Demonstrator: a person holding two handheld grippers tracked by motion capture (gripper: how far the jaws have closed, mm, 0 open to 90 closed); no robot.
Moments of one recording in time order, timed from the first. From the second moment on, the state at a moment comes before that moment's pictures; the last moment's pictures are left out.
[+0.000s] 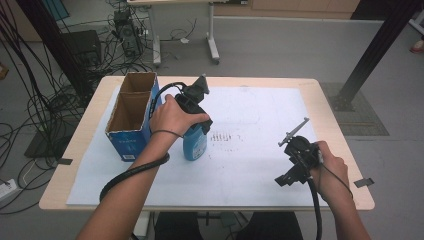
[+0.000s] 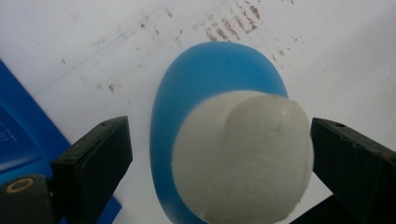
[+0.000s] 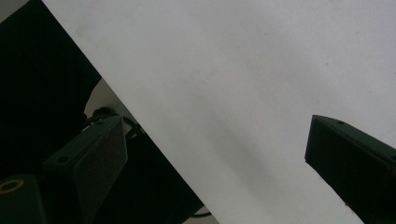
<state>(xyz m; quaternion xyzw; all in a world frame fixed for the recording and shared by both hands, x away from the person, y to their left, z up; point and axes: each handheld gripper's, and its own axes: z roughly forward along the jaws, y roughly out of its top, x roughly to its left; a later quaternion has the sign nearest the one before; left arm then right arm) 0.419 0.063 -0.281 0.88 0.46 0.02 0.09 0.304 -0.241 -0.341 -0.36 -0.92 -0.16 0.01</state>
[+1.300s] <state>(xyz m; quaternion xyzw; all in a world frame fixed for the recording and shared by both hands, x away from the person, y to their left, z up) 0.422 0.058 -0.282 0.88 0.46 0.03 0.08 0.304 -0.243 -0.342 -0.36 -0.92 -0.17 0.01</state>
